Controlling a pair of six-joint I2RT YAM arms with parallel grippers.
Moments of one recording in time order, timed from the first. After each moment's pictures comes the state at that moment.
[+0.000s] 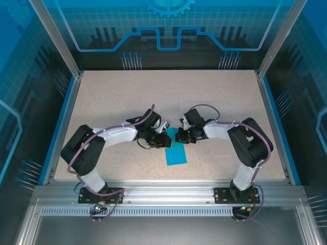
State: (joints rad) left arm -0.61 1.70 0.94 -0.33 0.63 -0.60; right arm 0.54 1.78 0.88 -0.22 -0.43 0.63
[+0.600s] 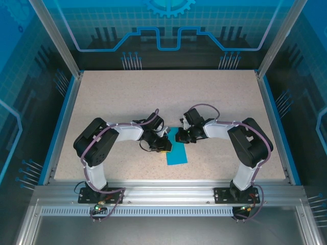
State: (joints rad) left arm -0.62 1.85 0.95 -0.30 0.63 -0.61; right arm 0.54 1.78 0.89 -0.24 -0.41 0.63
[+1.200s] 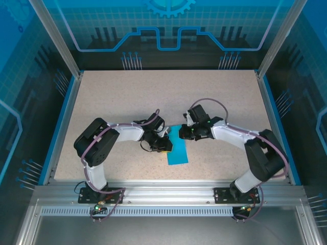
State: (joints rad) left arm -0.63 1.85 0.95 -0.29 0.62 -0.62; right arm 0.55 1.53 0.87 -0.37 -0.31 0.56
